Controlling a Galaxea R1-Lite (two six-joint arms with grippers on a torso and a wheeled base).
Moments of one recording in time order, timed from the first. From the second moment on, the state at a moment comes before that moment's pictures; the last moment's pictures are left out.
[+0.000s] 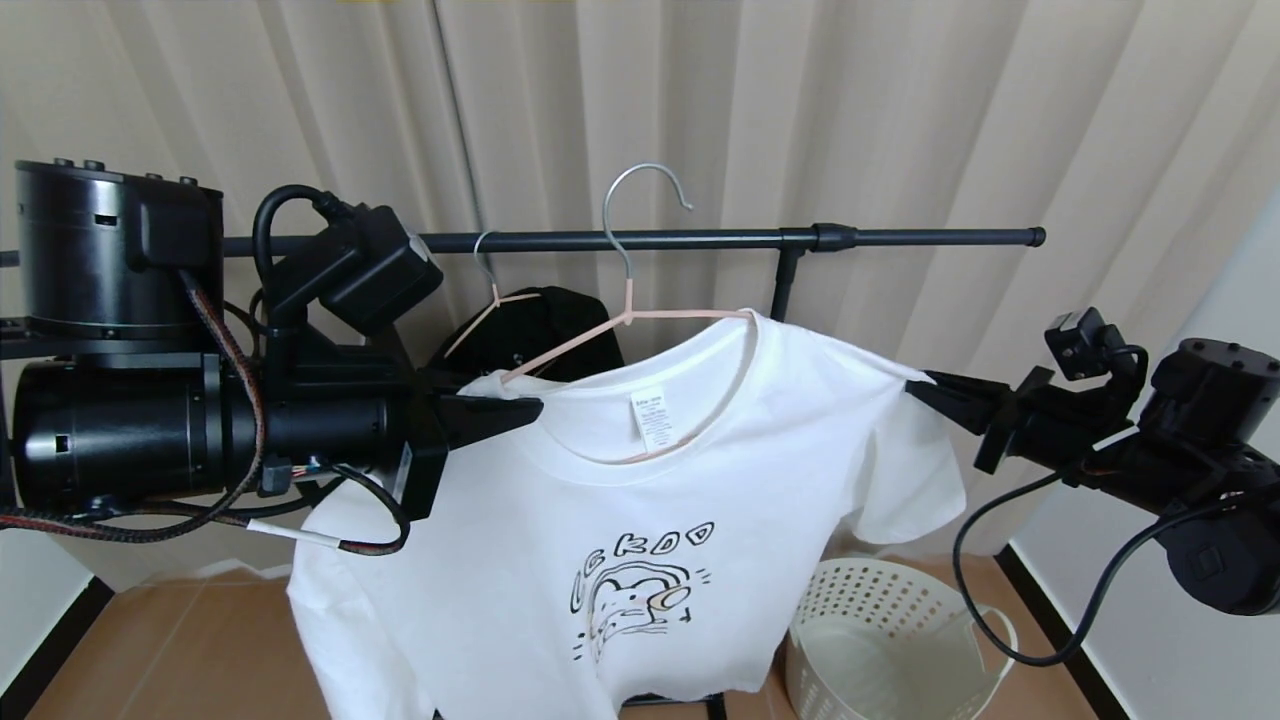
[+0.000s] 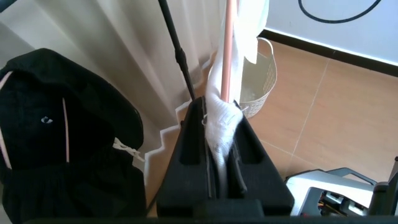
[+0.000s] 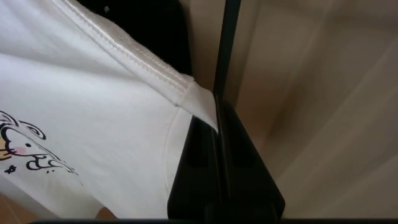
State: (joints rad) left arm -0.45 1.46 -0.95 -0.13 -0.43 0.42; right arm -0.05 1.93 -0.64 -1.25 0.73 -0.07
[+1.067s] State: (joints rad) left arm -0.37 1.45 -0.87 -0.13 -0.40 0.35; right arm 0.12 1.79 -0.56 -1.25 0.62 -0.07
